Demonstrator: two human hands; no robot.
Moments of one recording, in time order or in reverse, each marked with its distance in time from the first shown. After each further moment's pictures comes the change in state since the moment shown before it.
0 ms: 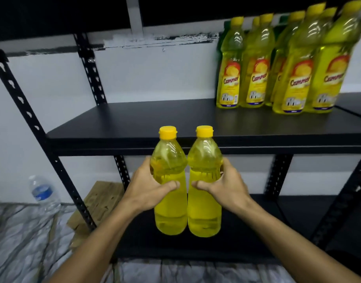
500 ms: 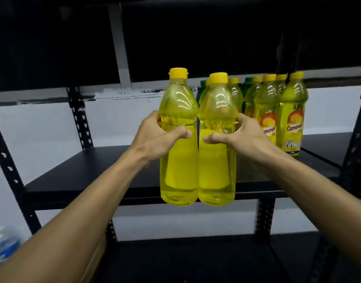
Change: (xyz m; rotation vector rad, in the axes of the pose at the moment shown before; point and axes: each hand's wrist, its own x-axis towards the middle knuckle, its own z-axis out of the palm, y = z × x) left_hand 0.107 0.186 -0.027 -0.144 0.038 0.279; right_hand 0.057 -0.145 -0.148 0.073 0.151 -0.295
